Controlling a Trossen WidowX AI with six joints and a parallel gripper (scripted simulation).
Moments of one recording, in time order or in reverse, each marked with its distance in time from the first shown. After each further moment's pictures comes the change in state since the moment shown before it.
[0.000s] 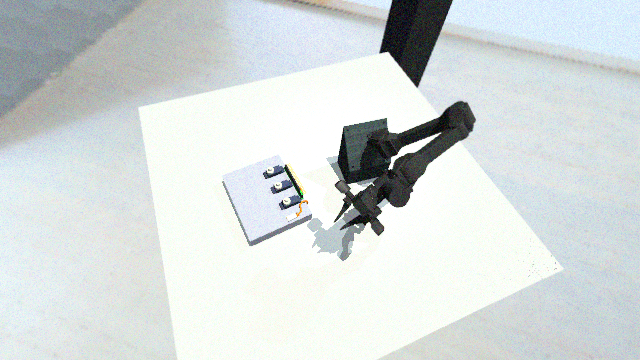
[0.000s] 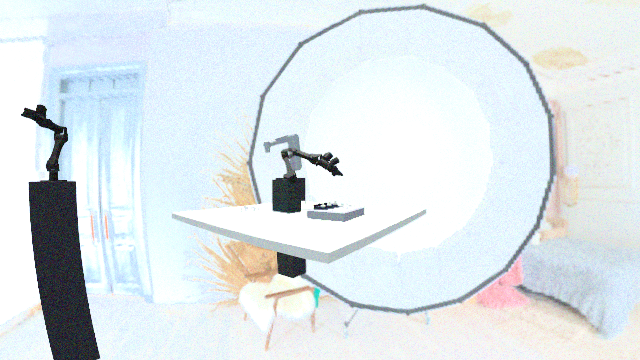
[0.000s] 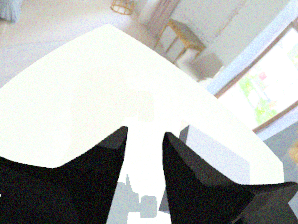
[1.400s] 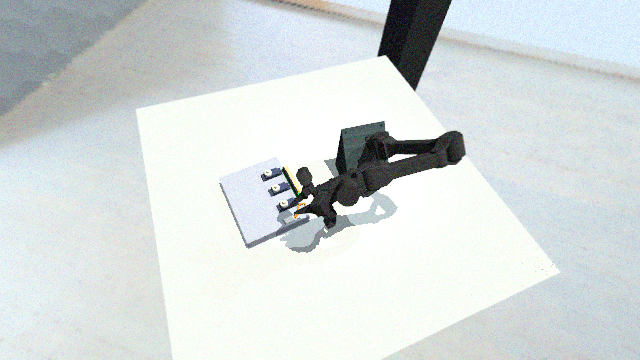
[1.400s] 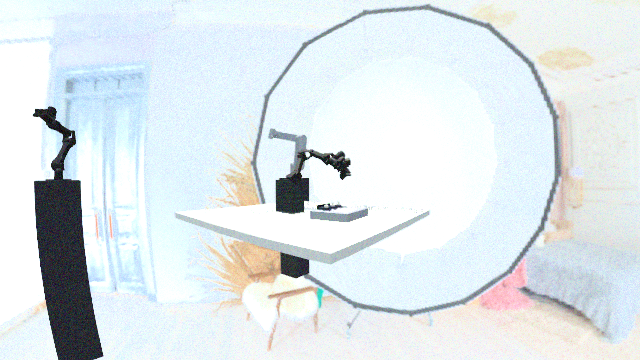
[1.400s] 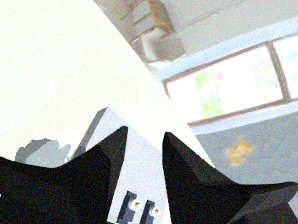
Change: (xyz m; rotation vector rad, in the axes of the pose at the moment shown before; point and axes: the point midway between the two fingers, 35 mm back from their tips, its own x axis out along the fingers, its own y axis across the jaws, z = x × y) arm 0.063 -0.113 0.007 -0.361 0.156 -0.242
